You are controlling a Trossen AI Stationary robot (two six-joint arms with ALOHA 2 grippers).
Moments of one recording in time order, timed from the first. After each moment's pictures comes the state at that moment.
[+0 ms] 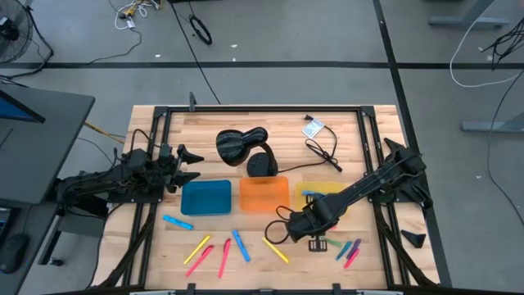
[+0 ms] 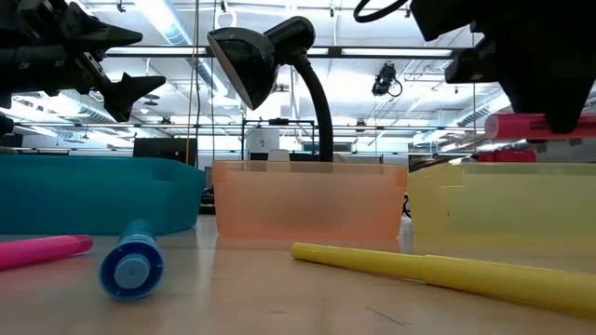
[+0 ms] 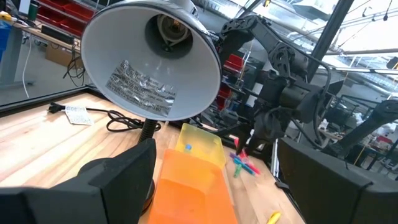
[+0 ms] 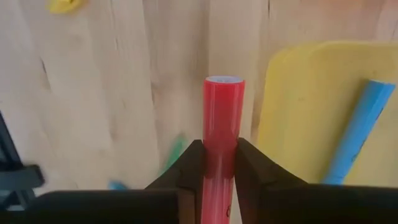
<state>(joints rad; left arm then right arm) 0.21 0.01 0.01 0.15 0.18 -0.44 0.48 1.83 1.43 -1.16 -0.05 0.48</state>
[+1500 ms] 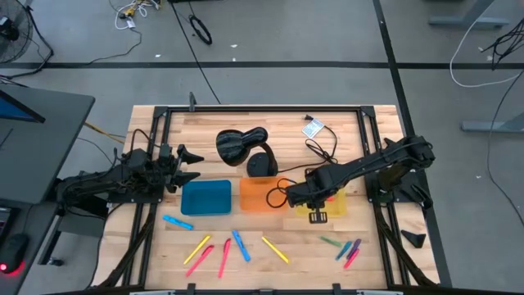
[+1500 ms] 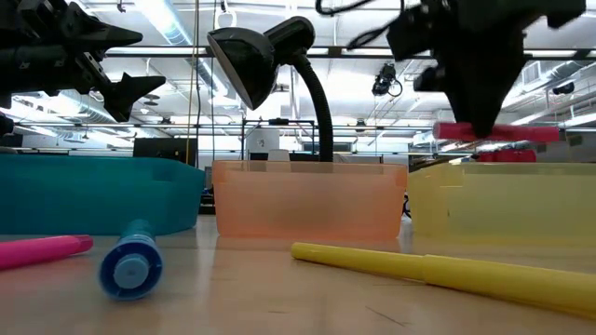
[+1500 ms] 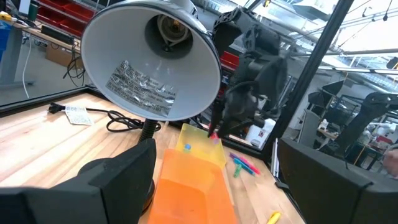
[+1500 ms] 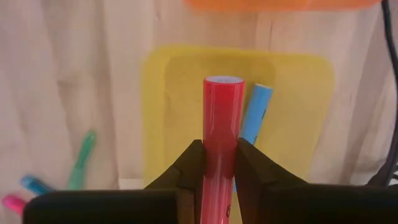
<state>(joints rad) 0.21 0.01 0.01 0.15 0.18 -0.44 0.26 1.69 1.31 -1.17 0.02 0.23</state>
